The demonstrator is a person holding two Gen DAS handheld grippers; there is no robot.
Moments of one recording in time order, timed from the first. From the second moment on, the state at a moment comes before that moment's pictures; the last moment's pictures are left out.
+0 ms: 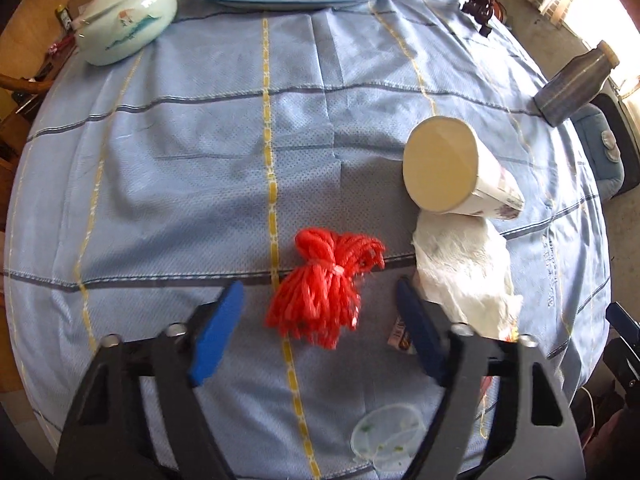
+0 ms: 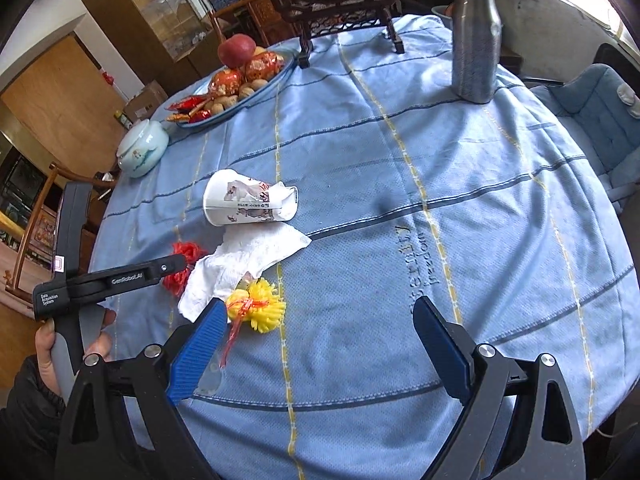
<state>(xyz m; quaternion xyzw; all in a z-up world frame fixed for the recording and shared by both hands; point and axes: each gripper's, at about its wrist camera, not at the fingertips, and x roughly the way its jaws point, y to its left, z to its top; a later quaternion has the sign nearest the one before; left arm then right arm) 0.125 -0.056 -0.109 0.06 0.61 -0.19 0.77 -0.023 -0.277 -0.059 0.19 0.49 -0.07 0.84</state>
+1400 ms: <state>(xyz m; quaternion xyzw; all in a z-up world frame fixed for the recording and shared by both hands) 0.128 0.010 -0.084 -0.02 0.60 -0.10 0.79 0.082 -0.230 -0.093 0.15 0.54 0.11 0.82</state>
